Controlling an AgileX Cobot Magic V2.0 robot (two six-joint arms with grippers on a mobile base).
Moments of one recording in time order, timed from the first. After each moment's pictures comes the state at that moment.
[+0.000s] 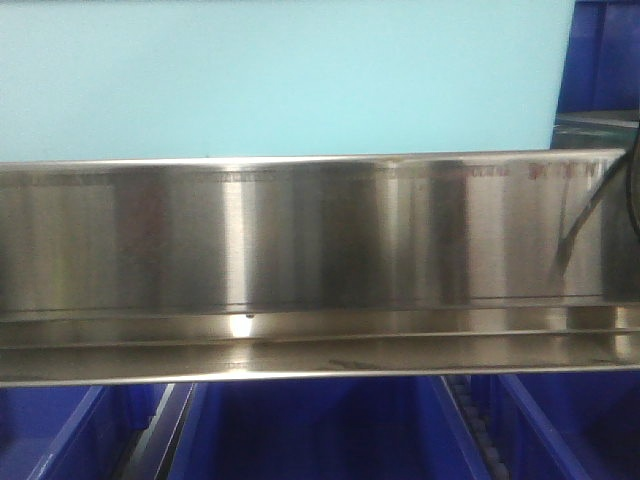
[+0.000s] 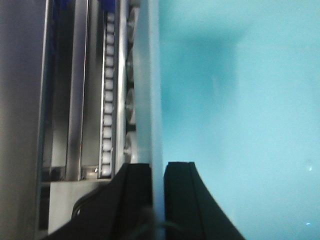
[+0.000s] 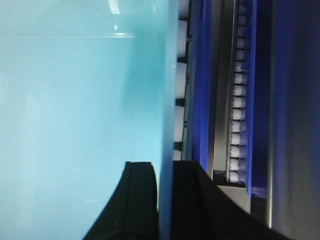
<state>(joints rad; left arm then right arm) -0.20 1.54 -1.45 -0.10 1.13 -0.30 0.33 1.70 -1.65 0.03 1.19 0.31</state>
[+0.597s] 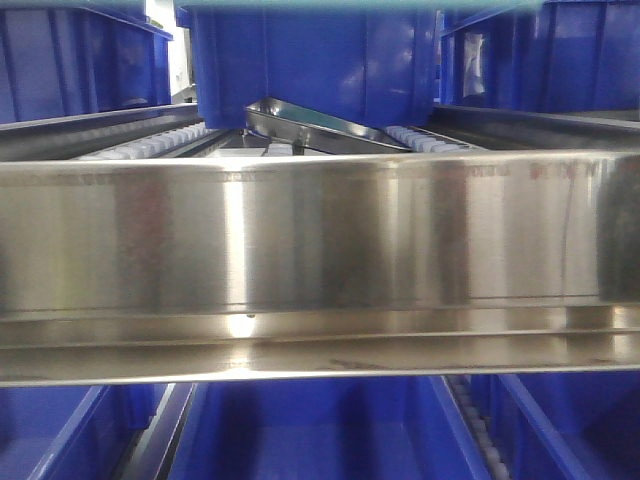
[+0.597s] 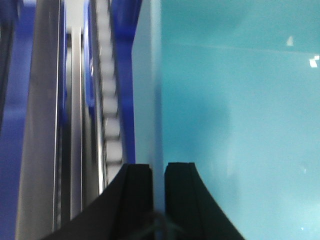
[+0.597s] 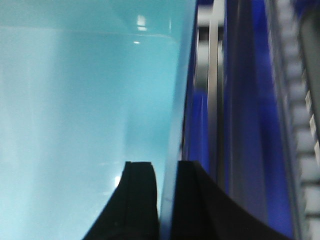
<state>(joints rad) -0.24 1.53 -1.84 -0.03 1.15 -0.23 0.34 1.54 -1.82 -0.09 1.14 0.33</state>
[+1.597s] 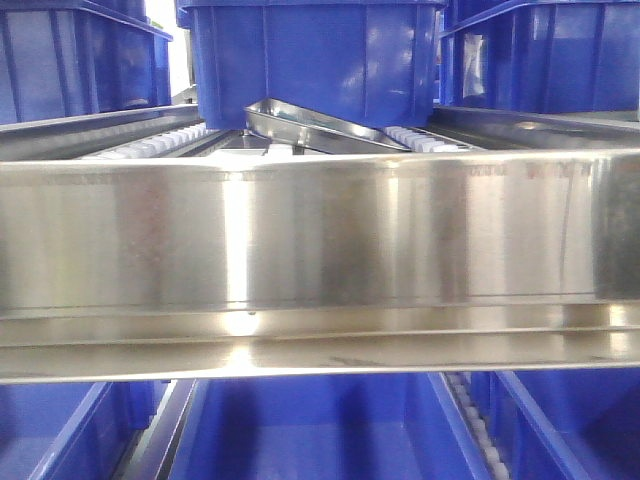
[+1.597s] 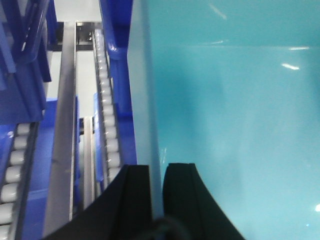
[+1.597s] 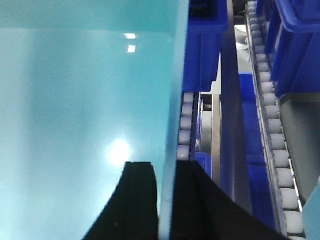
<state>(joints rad) -0.33 1.42 -1.87 0.16 1.01 -0.27 0.35 1.49 -1.92 -0.14 1.10 0.33</state>
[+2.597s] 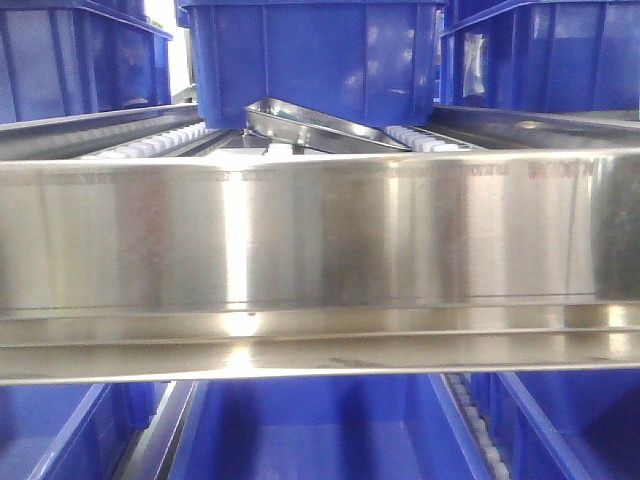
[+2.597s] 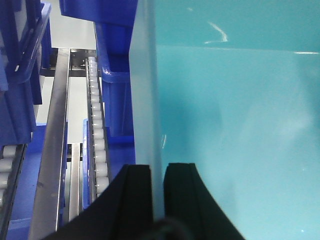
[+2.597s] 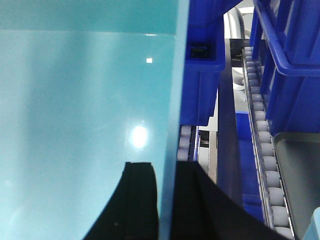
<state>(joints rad) -0.33 1.33 -1.68 0.17 0.80 -0.31 0.36 1.40 -1.76 -0.20 0.90 0.33</state>
